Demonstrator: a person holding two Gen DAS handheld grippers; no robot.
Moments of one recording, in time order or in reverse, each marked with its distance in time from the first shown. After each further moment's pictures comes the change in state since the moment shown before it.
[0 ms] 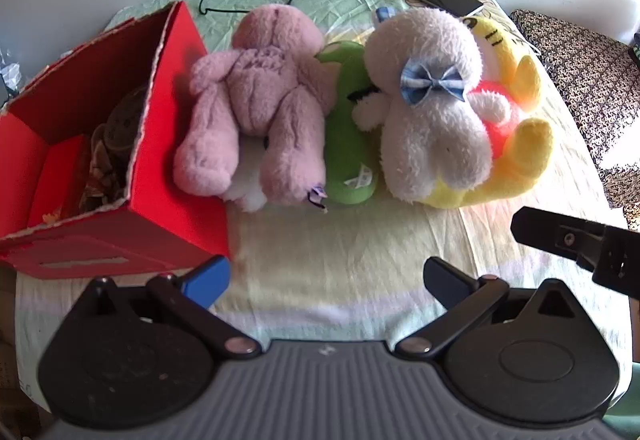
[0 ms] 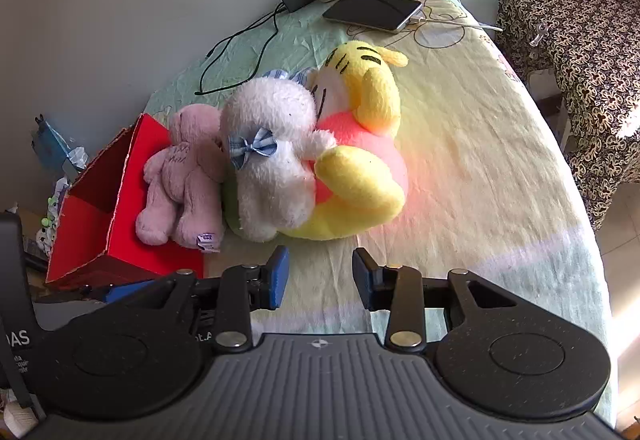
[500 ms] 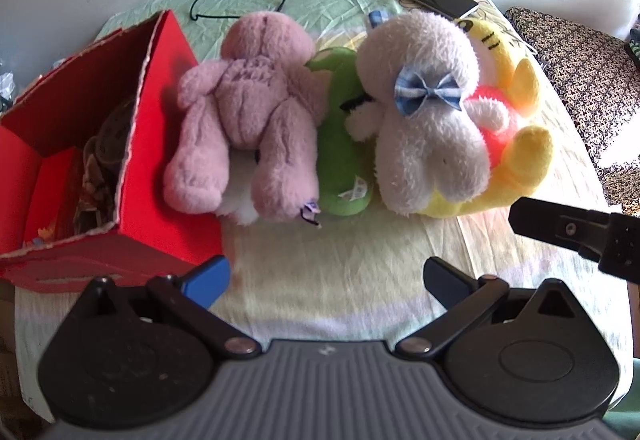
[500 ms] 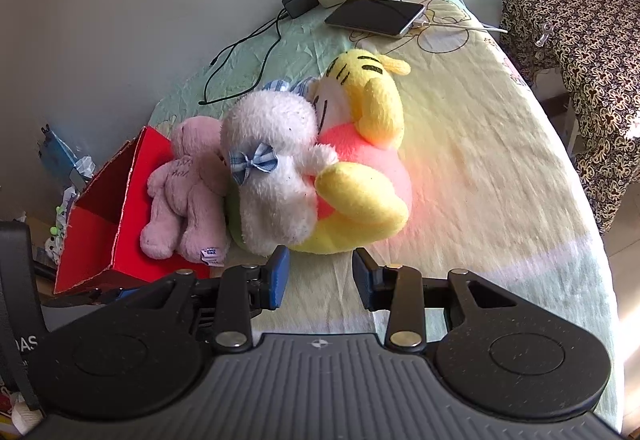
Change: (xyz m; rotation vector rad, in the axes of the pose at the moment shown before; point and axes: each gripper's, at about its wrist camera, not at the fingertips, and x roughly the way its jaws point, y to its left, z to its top) left arm 0.002 0.000 0.008 0.023 -0.007 -0.012; right arm 0.002 -0.006 0.009 0.015 -0.016 0.038
